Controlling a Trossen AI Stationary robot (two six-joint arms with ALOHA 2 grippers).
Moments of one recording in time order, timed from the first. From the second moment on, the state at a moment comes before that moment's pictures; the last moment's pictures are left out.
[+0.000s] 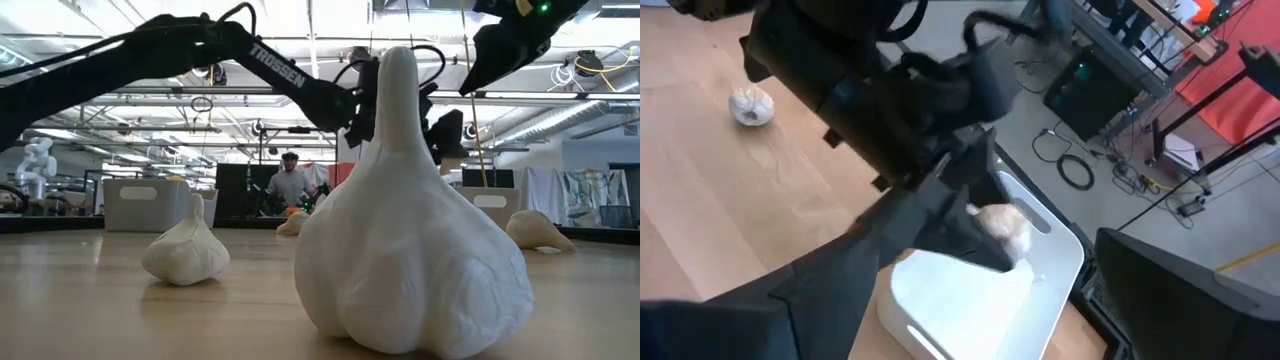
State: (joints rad) left arm 0.30 2.54 2.06 0.30 0.01 -0.10; right arm 0.08 0.98 0.90 -0.85 0.92 0.37
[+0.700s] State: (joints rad) left arm 0.30 2.55 2.09 0.19 -0.04 -0.02; right arm 0.08 0.98 0.90 -0.84 0.92 0.35
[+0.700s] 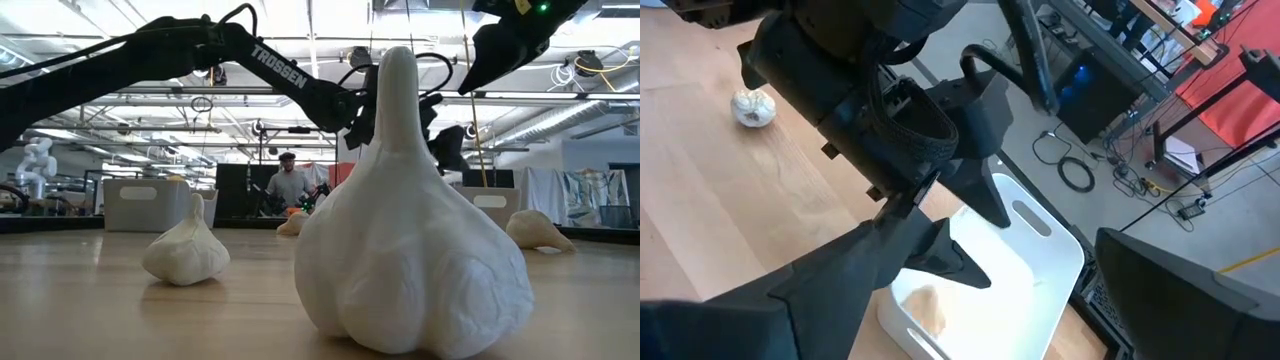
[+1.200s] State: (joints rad) left arm 0.30 2.41 2.09 -0.40 0.00 0.03; right arm 0.08 0.98 0.90 -0.86 0.91 0.40
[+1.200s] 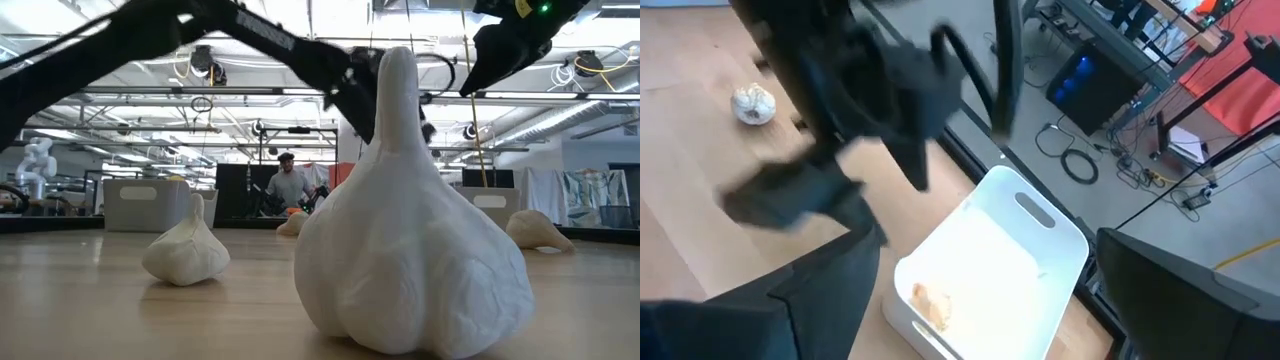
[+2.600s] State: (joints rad) left arm 0.44 2.07 1.54 -0.72 0.10 0.48; right arm 0.09 1.07 0.80 -0.71 0.65 0.49
